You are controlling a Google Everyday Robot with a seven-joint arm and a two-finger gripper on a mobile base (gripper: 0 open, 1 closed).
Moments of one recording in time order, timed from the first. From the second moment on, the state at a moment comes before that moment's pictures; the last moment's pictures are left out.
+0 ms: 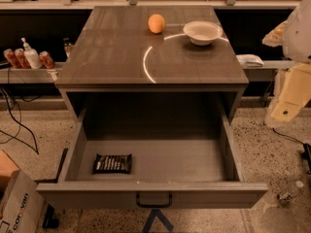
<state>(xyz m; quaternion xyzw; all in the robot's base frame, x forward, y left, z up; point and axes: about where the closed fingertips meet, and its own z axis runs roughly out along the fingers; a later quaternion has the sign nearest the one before) 0.438 -0.217 0.976 -0.60 0.78 -0.03 0.16</state>
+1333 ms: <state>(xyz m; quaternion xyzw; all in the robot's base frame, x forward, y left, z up) 0.461 -0.128 0.883 -0.63 0.74 0.07 0.23</state>
